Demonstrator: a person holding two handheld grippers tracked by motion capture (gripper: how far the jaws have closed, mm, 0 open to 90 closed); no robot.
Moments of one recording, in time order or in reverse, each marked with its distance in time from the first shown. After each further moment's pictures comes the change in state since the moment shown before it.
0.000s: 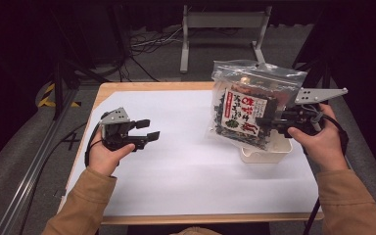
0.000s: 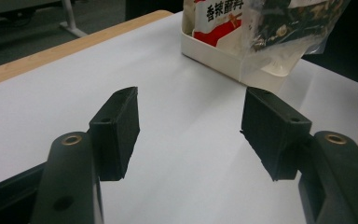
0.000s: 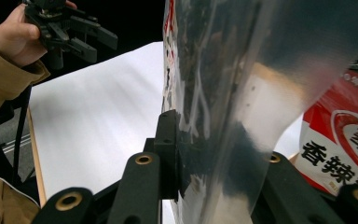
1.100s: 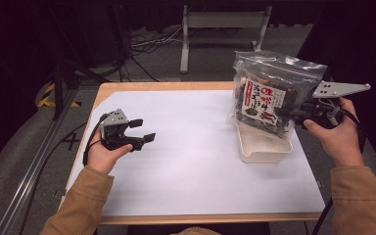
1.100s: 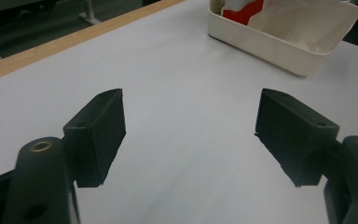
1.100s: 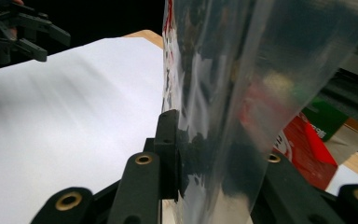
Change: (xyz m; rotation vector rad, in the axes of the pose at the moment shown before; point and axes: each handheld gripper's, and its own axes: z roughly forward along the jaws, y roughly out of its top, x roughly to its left) left arm 0.019 -0.016 0.006 0.035 0.068 0.019; right arm -0.028 -0.005 -0.029 0.010 -0.183 -0.046
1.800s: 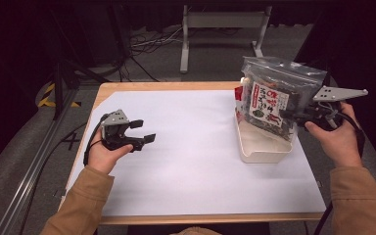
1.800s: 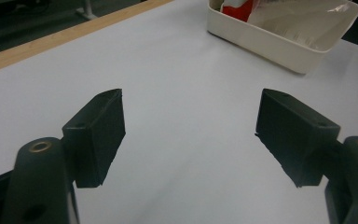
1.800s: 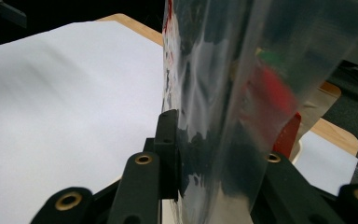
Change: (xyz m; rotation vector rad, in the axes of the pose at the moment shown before) left arm 0.001 -0.001 0.002 0.012 -0.008 -0.004; right arm -0.017 -0.025 0.005 0.040 -0.077 0.044
